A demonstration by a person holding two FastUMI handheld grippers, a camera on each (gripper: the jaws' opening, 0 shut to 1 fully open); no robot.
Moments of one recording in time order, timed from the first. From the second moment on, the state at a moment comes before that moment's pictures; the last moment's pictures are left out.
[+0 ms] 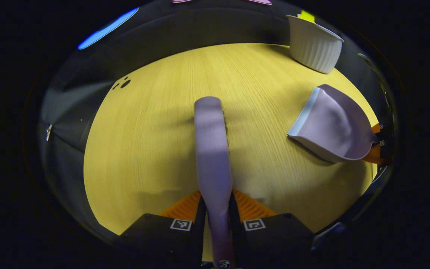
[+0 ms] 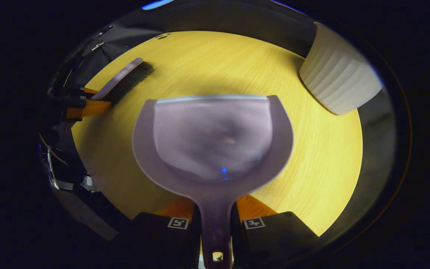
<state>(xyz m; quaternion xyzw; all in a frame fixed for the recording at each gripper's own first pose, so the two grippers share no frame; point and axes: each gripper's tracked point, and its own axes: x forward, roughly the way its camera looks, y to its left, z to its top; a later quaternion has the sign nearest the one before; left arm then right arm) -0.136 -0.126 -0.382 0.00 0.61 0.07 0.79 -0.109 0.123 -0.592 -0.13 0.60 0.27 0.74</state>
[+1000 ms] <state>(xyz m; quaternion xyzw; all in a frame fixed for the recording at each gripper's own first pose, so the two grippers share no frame) -0.089 -0.106 -0.202 -0.06 0.36 0.13 0.92 -0.051 0.166 -0.391 0.04 0.40 0.25 0.88</state>
